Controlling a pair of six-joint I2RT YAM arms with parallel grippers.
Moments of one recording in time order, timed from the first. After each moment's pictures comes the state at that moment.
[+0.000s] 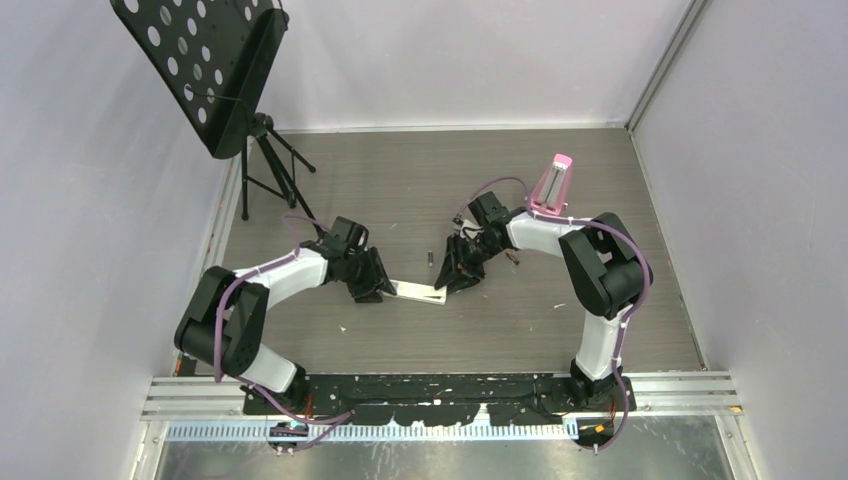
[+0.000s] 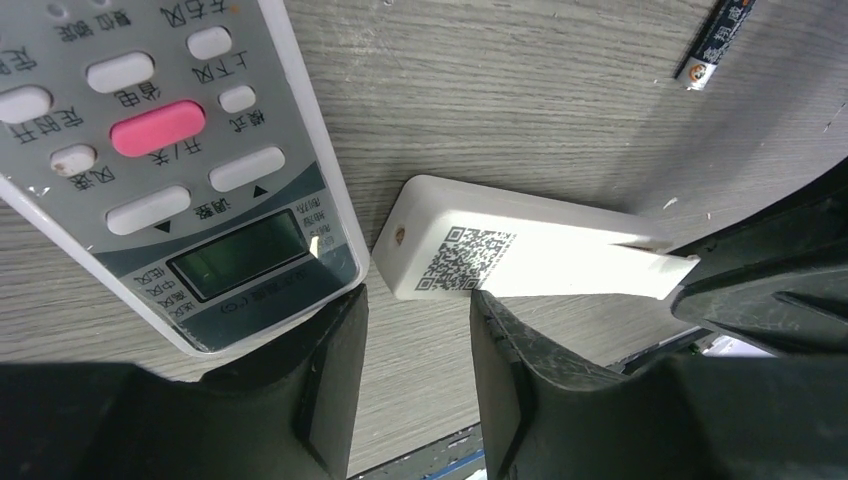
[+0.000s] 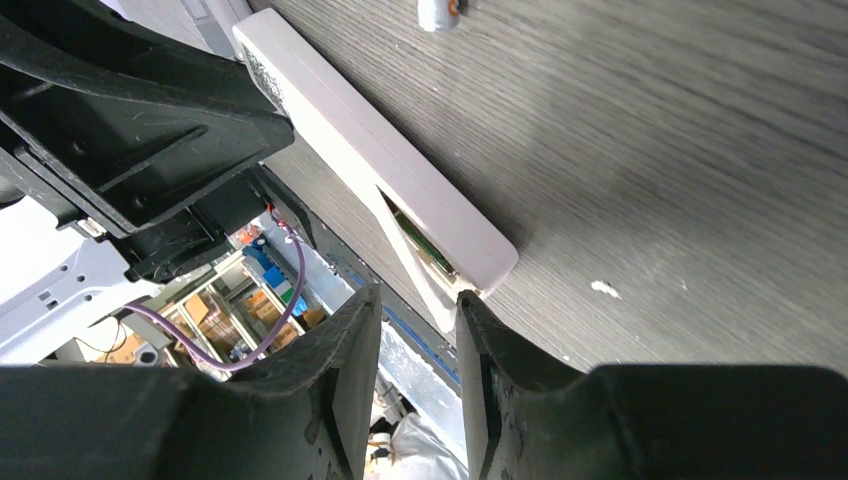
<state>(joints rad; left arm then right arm) -0.42 1.50 0.73 -0.36 0.30 -0.81 0.51 1.88 1.09 -0.42 -0.76 0.63</state>
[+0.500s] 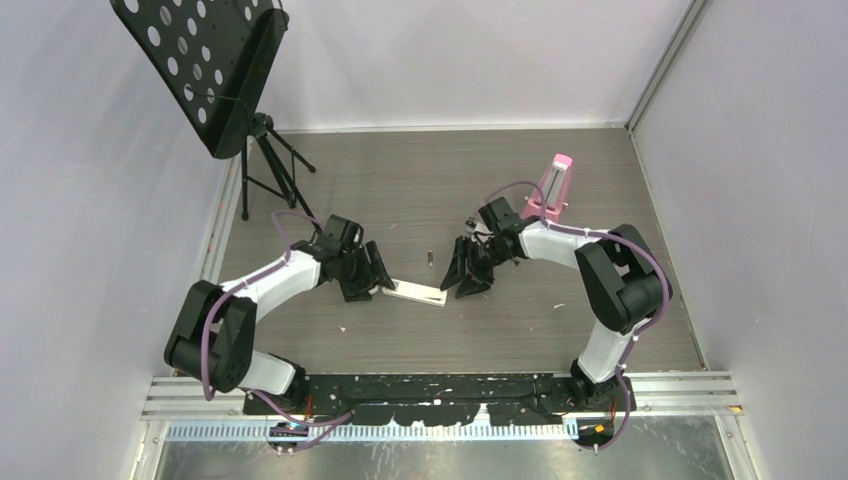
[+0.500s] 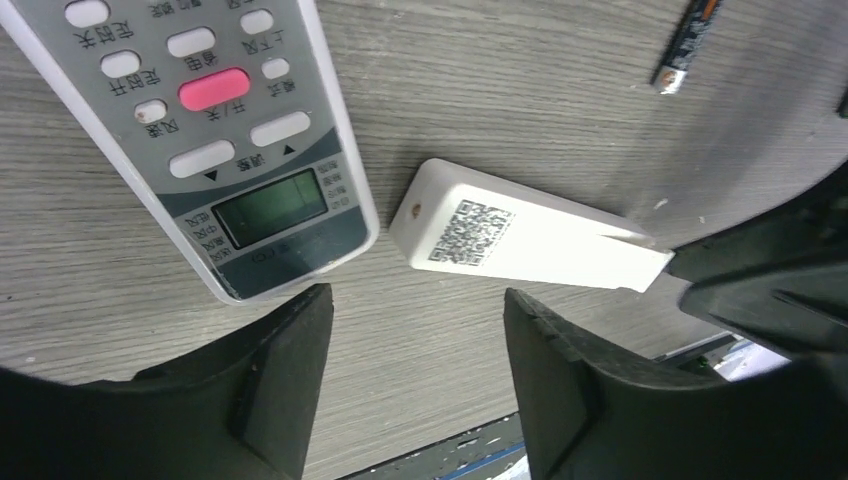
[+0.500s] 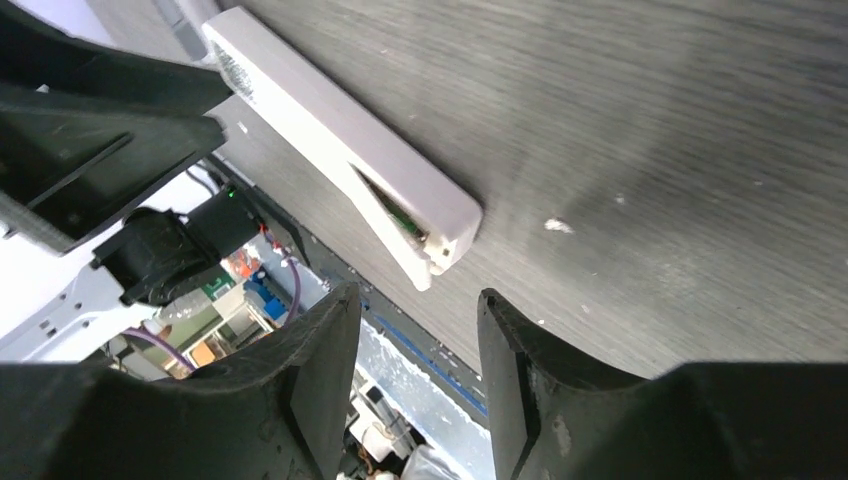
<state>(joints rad) -0.41 1.42 0.73 -0.41 0.25 -0.79 0.50 1.76 0.98 -0.39 -0.69 0.68</state>
